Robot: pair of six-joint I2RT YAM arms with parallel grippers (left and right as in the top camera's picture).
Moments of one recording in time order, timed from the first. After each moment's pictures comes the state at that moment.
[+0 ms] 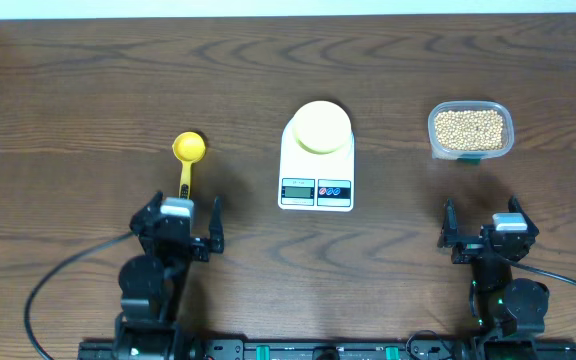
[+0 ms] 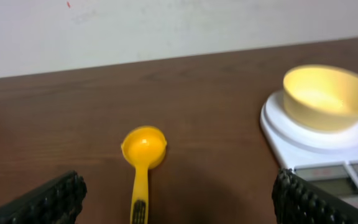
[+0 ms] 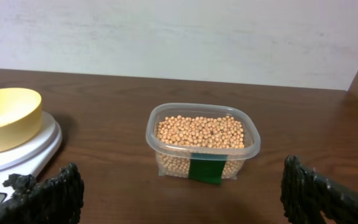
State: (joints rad) left arm -0.07 0.28 0.20 -0.15 0.05 0.07; right arm 0.03 0.01 0.01 -0.07 0.02 -0.06
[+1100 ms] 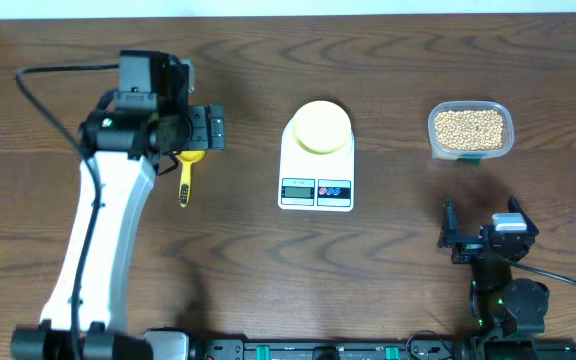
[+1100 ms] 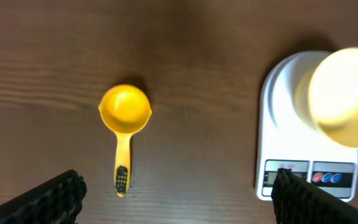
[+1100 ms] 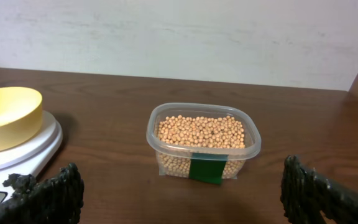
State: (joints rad) left arm -0.07 1.51 1.41 -0.96 0.07 -0.10; right arm 0.03 0.01 0.01 -0.07 0.02 -0.06
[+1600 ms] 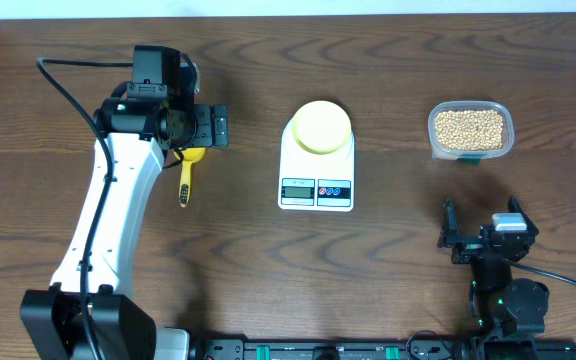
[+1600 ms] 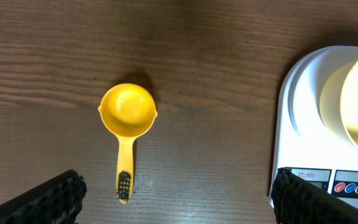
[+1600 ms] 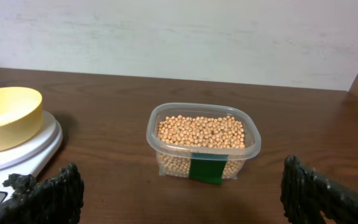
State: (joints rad) left arm -0.07 1.58 1.41 -0.93 0.04 -0.10; right arm 0.03 0.01 0.01 -0.07 0.02 -0.06
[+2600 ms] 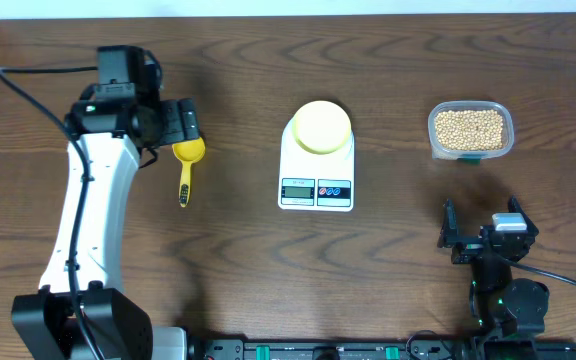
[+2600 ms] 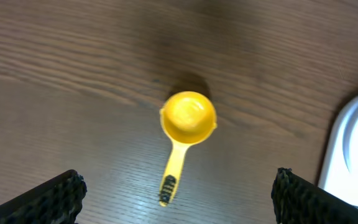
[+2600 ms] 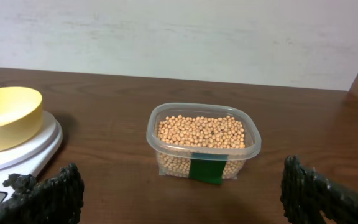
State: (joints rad) left arm 0.07 1.58 1.41 -0.91 -0.01 -0.12; right arm 0.03 0.01 0.01 -0.07 0.02 -0.06
